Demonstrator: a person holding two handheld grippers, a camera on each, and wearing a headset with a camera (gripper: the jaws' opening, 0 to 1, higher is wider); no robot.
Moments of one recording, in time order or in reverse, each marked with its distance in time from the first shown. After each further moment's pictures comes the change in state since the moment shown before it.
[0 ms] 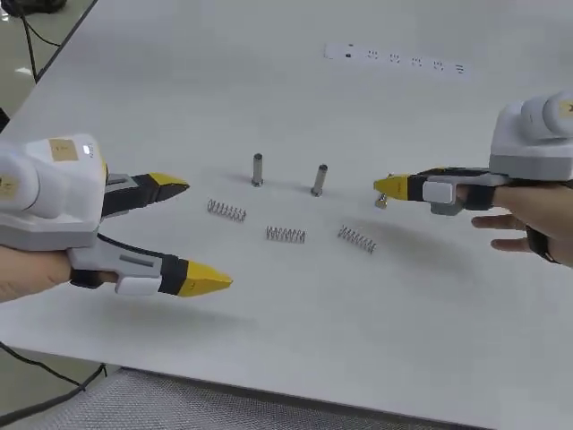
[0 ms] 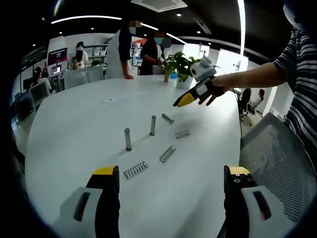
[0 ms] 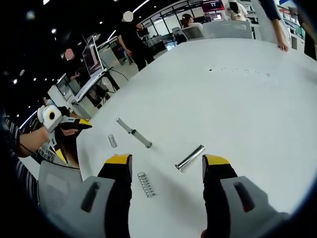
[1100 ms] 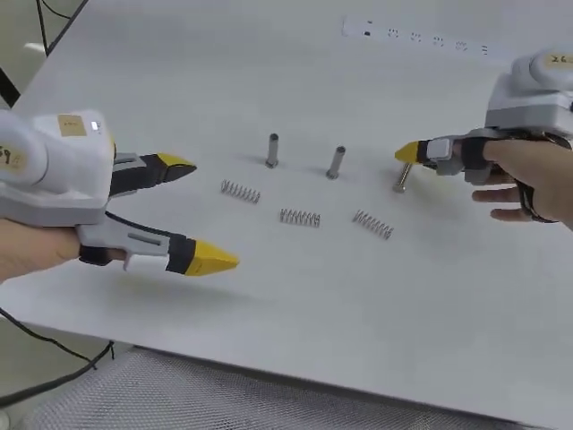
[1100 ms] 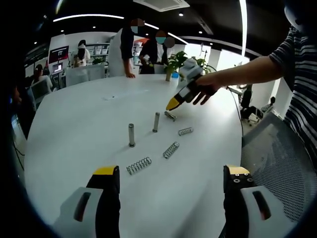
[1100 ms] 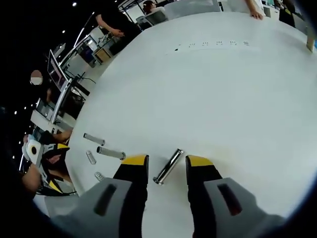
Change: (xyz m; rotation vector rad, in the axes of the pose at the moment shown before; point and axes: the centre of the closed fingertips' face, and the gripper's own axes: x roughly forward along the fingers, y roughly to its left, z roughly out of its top) left arm -0.004 0.008 -0.009 -0.014 0.002 0.004; right arm 0.036 -0.040 -0.009 0.251 0.131 -0.173
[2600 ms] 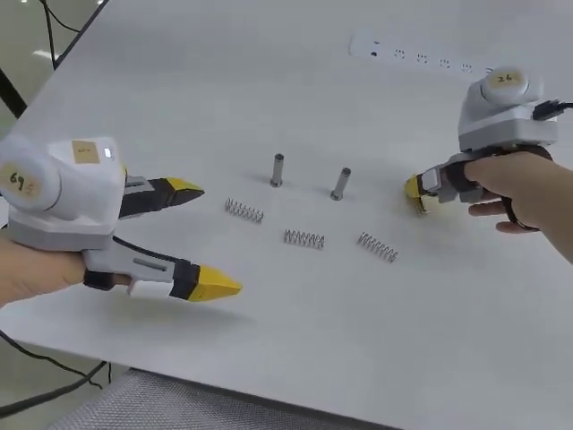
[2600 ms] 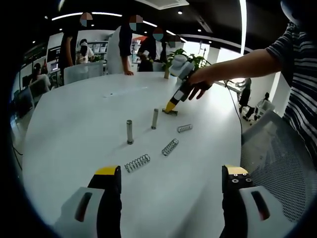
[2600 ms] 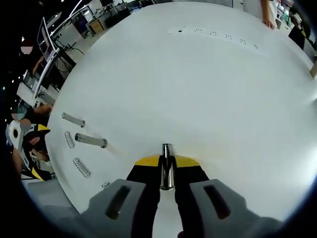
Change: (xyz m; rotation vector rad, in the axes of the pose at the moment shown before) left arm 0.003 0.001 -0.007 -0.002 0.019 -0.015; right arm 0.013 -0.011 -0.012 -0.168 0.173 -0.155
